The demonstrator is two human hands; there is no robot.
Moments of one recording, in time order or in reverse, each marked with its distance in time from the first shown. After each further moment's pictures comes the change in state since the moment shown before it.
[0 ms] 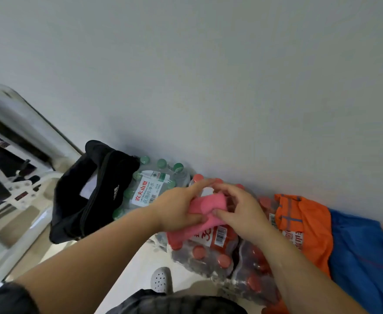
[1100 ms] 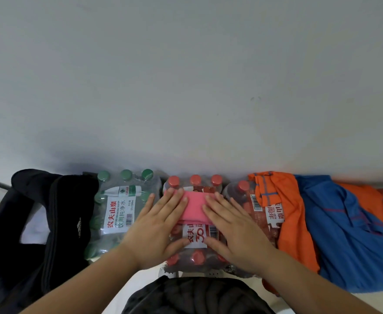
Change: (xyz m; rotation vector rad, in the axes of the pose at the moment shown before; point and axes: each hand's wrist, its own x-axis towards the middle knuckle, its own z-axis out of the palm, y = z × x) left_hand 0.001 -0.083 0.040 0.473 0.060 0.412; right_hand -0.056 0.009 0.031 -0.865 -0.084 -0.030
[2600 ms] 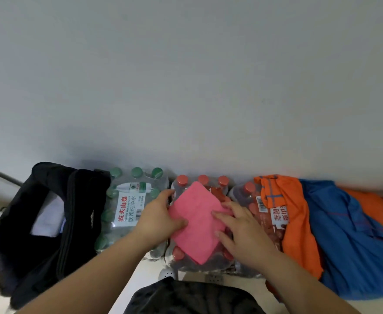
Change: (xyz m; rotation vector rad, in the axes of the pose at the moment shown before) left_hand 0.013 0.007 -0.024 -0.764 0.004 -0.692; right_hand -0.003 -0.007 0.004 0.203 -0.017 0.236
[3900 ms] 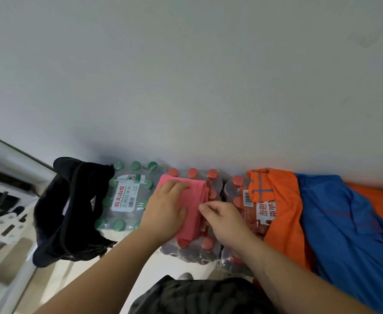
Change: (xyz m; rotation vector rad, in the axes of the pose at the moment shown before) left_hand -0.024 0.058 0.055 0.438 0.294 0.314; right_hand 0.002 0.012 -0.015 0.960 -0.035 0.125
